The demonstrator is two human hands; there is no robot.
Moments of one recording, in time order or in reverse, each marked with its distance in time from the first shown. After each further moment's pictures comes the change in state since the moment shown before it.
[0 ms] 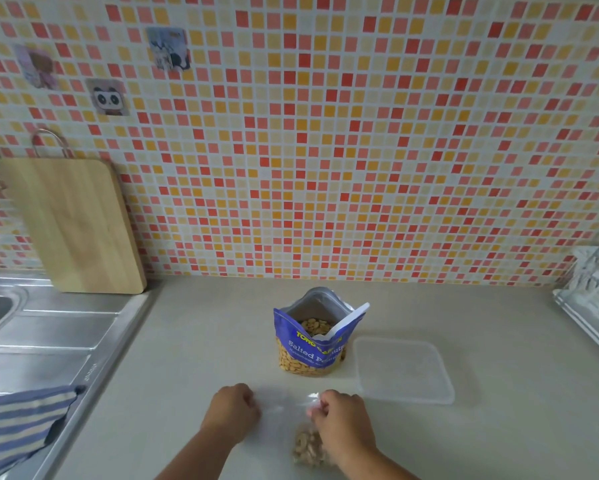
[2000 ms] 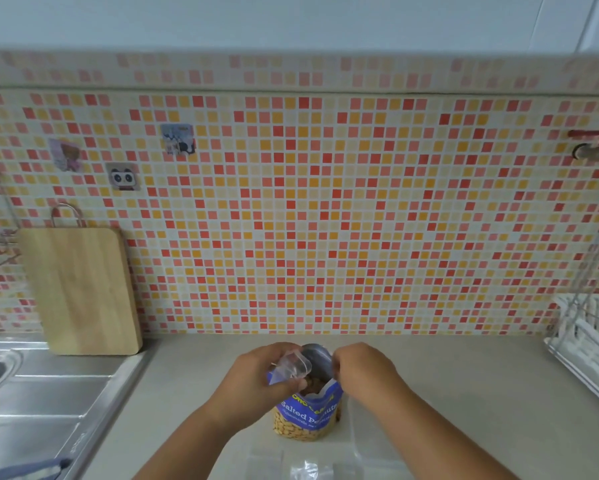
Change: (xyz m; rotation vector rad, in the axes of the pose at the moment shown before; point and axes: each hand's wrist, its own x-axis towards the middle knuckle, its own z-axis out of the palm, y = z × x) left_hand -0.043 0.113 -0.122 -0.270 0.137 0.626; right_hand 0.035 -0.065 -0.170 -0.434 -0.056 -0.073
